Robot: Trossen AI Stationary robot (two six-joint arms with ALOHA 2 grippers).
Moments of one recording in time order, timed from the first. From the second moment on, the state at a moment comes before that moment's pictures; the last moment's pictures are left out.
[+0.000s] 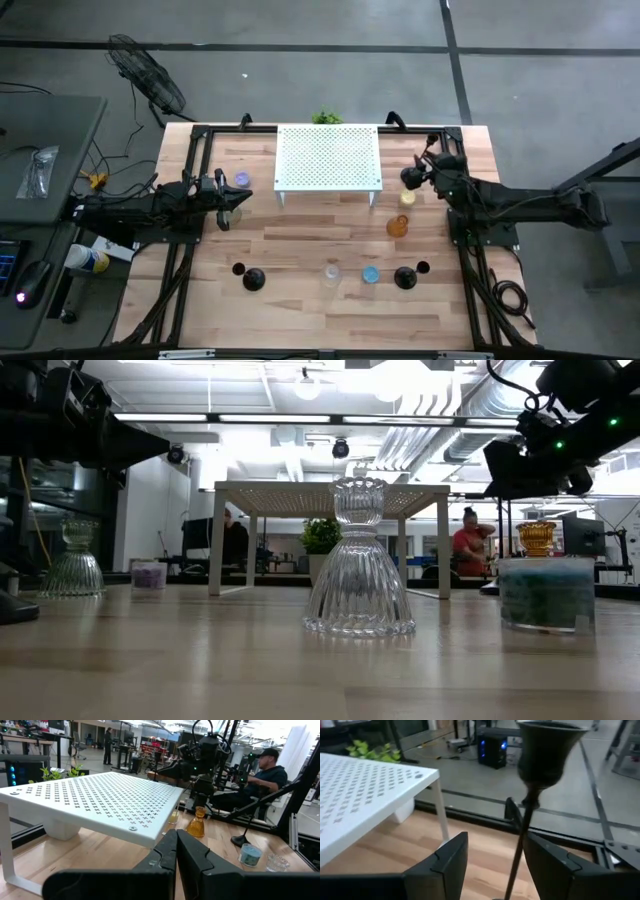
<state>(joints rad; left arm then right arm) 0.00 0.01 0.01 0.05 -0.24 -0.19 -0.21 0.60 0.27 -0.14 0.93 0.45</state>
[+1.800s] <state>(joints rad) 0.00 0.01 0.01 0.05 -0.24 -0.19 -0.29 0.68 0.59 -0.32 0.85 0.33</state>
